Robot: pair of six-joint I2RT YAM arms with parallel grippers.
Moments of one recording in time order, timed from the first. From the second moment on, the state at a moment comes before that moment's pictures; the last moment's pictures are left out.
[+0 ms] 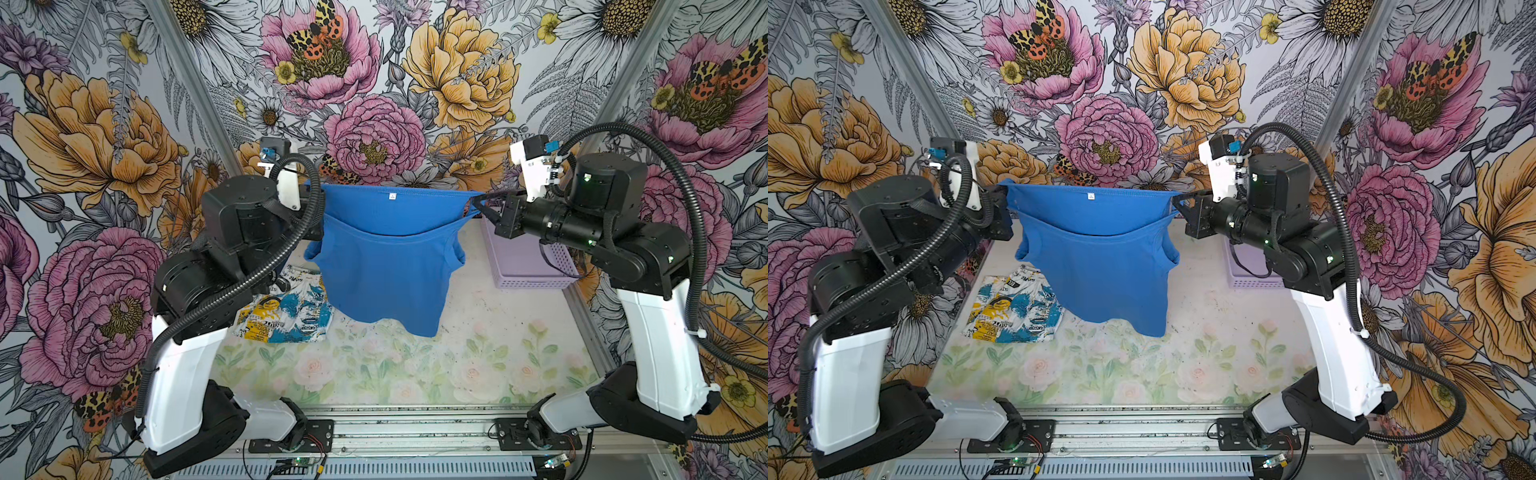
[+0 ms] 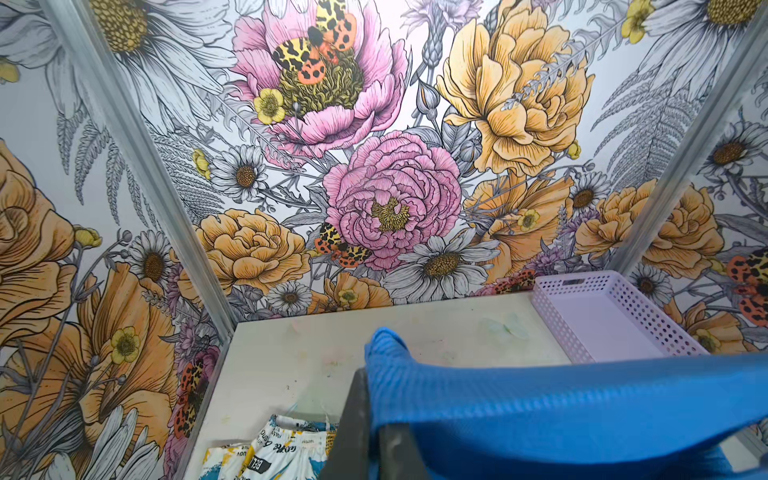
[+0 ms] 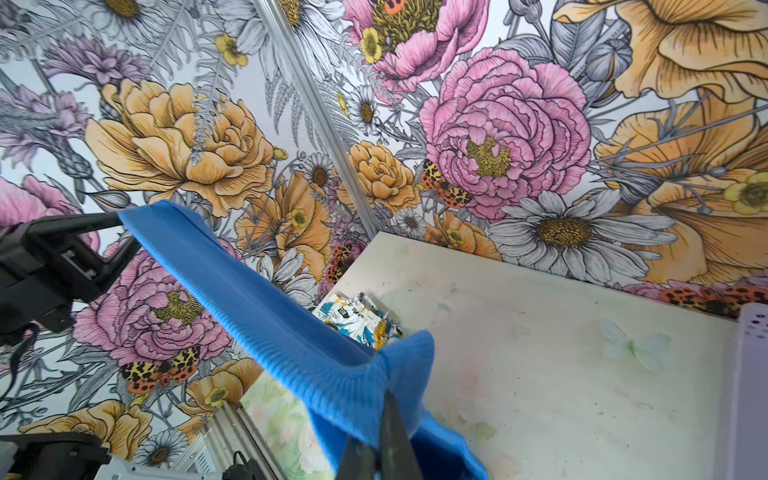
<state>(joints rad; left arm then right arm) -0.72 1.30 2.27 -1.11 -0.64 -0.07 0.52 1.47 2.37 -1.18 -0.29 0.30</state>
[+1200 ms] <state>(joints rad) -0.38 2.36 2.34 -0.79 -0.28 -0.15 0.16 2.21 2.28 -1.05 -0.20 0.35</state>
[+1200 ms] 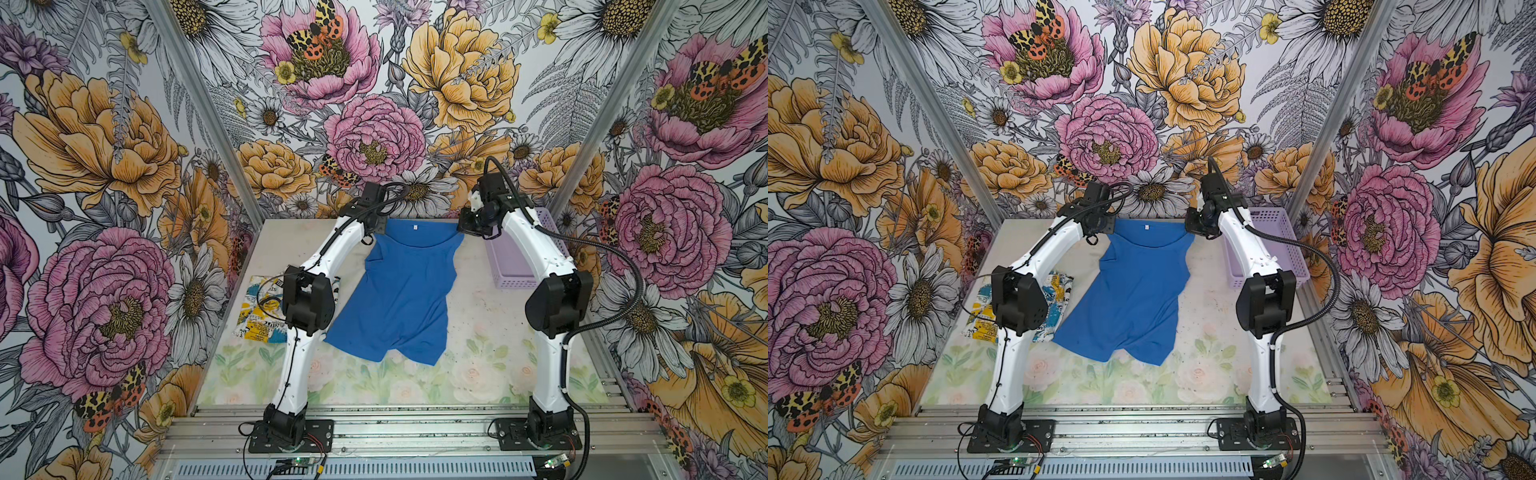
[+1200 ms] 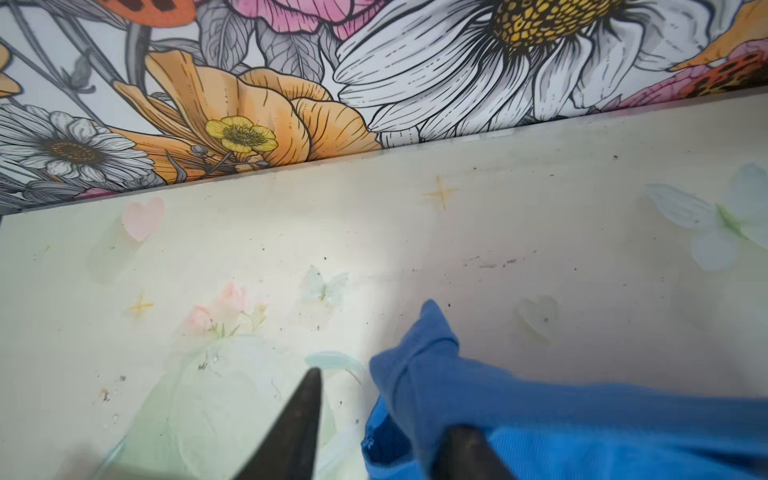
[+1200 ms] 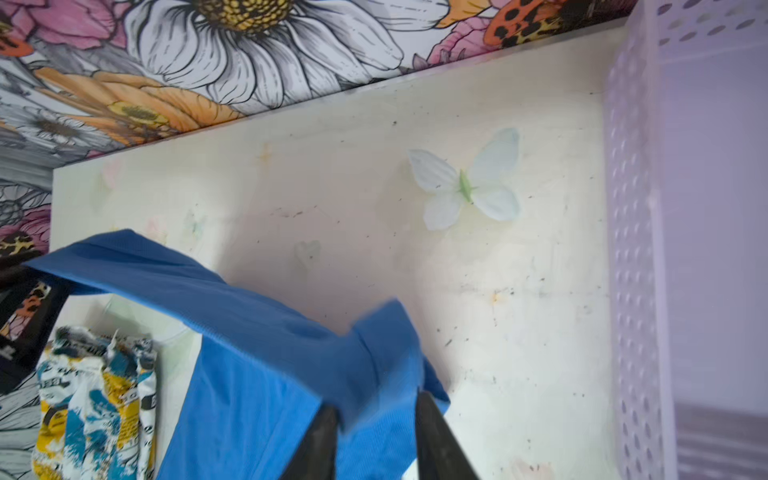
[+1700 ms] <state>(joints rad) -0.47 1.89 1.71 -0.74 -0.33 -0.38 0.31 1.91 1.64 -0.92 -0.22 0.31</state>
